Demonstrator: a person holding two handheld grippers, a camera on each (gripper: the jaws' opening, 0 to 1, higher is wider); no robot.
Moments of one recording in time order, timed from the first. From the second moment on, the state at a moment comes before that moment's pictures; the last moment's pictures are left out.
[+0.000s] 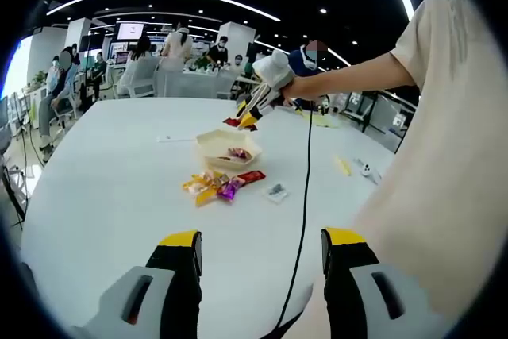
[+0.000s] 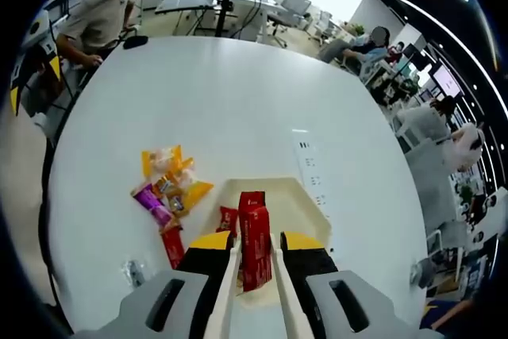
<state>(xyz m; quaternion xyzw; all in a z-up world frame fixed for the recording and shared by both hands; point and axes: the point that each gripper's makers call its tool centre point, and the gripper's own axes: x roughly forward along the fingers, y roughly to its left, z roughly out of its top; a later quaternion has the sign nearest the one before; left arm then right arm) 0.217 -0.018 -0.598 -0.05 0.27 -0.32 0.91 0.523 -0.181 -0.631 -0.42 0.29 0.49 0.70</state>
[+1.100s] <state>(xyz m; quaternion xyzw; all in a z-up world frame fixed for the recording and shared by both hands) 0.219 -0.022 -0.596 -0.06 0.27 -0.32 0.91 0.530 -0.174 -0.627 -0.42 0.28 0.50 0.71</state>
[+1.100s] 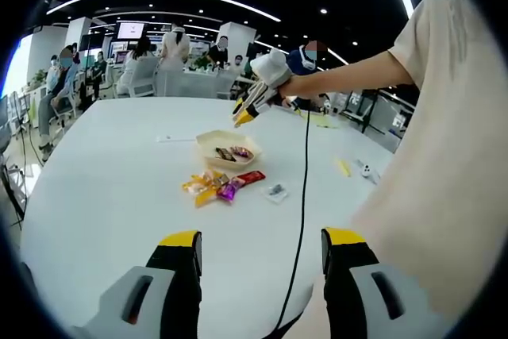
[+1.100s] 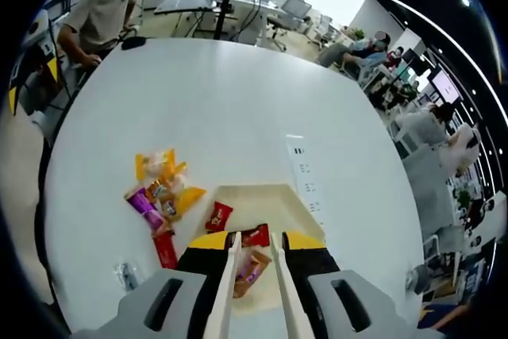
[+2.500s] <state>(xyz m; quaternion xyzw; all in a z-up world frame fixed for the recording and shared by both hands) 0.214 -0.034 -0.590 -0.05 0.26 -0.34 0.90 0.436 -0.184 -0.656 -0.36 0.33 0.52 0.70</state>
